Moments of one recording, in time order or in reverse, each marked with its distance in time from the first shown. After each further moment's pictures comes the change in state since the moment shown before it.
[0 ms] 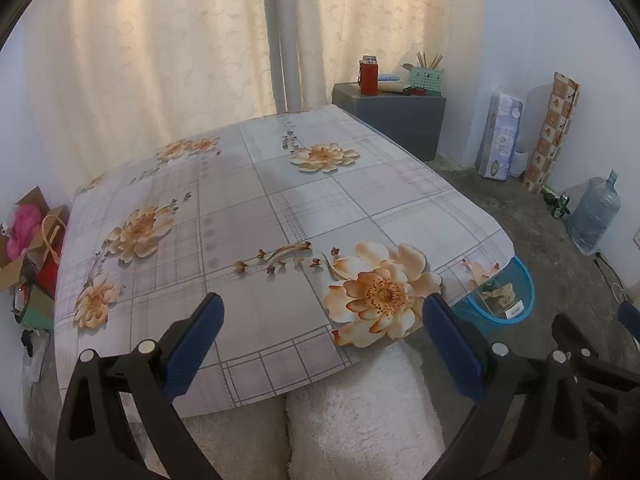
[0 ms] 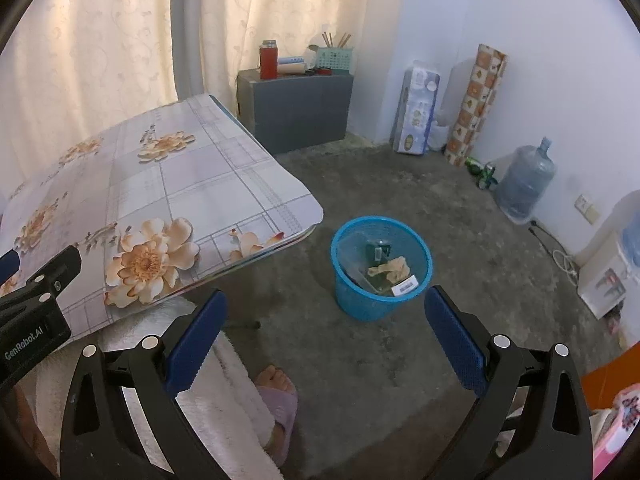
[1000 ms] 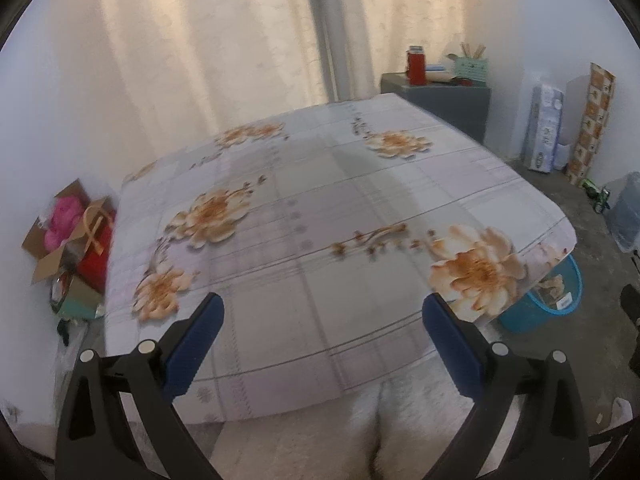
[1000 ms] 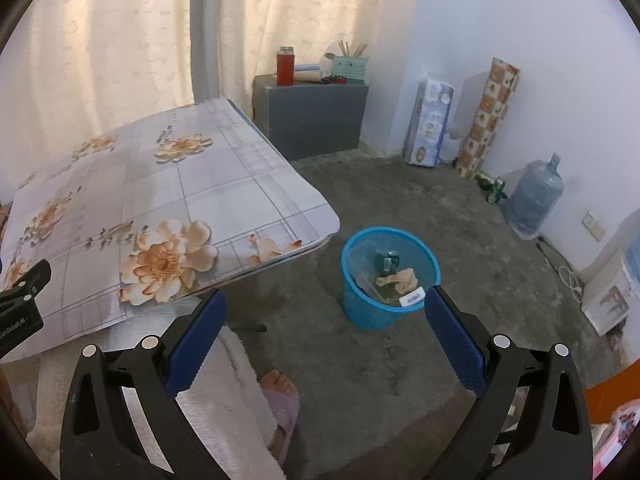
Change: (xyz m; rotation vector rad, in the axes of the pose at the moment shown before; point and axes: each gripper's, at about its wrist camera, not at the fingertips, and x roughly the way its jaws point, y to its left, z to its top) left arm -0.003 0.065 -0.014 -0.022 0.038 0.169; right arm -0.008 0.012 0.002 -0.045 -0.033 0.032
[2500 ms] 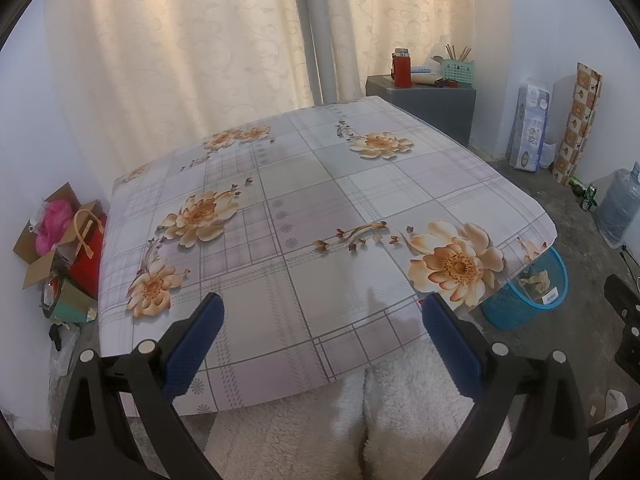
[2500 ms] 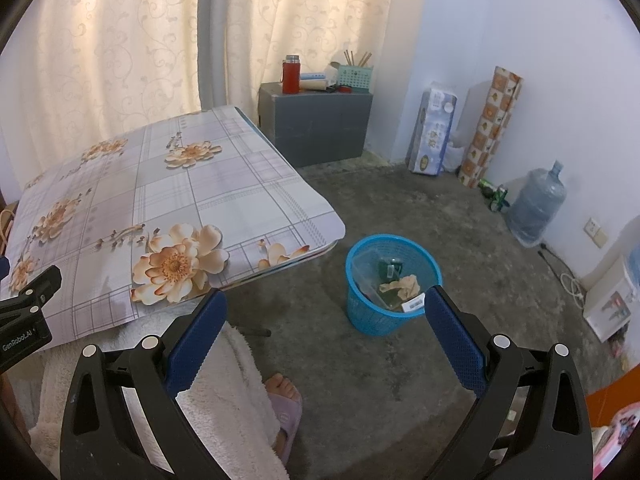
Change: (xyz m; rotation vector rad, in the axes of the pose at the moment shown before) left arm -0.015 -0.011 -0.002 0.028 -0.016 -0.052; right arm -0.015 0.001 0.001 -0.007 -0.028 0.014
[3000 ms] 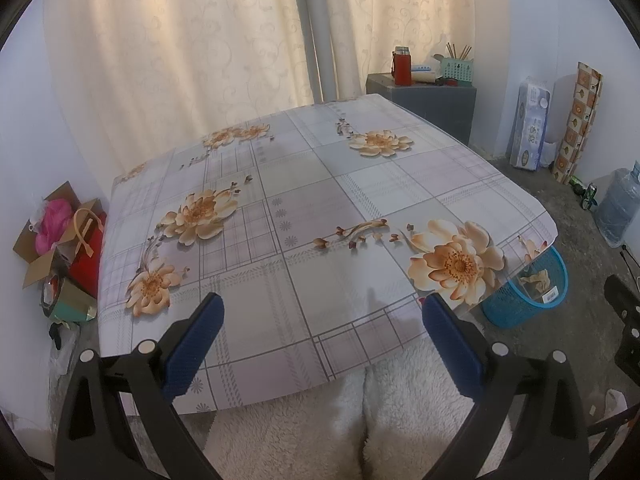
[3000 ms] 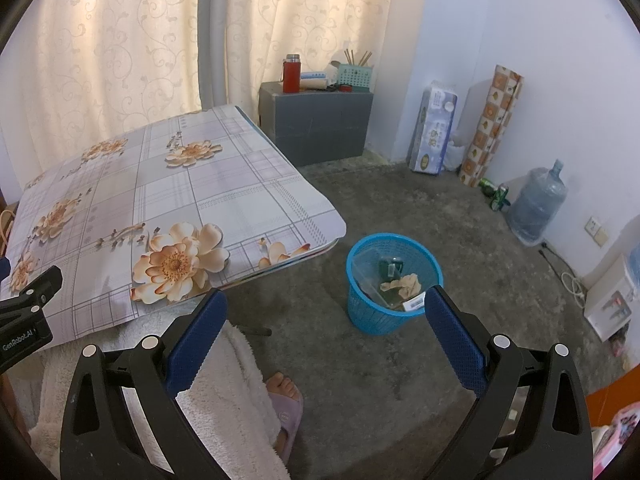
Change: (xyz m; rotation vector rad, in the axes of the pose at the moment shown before) left arm 0.000 0.000 -0.001 -0.004 0.005 -0.001; right arm 0.000 0.002 0.000 0.002 0.003 0.000
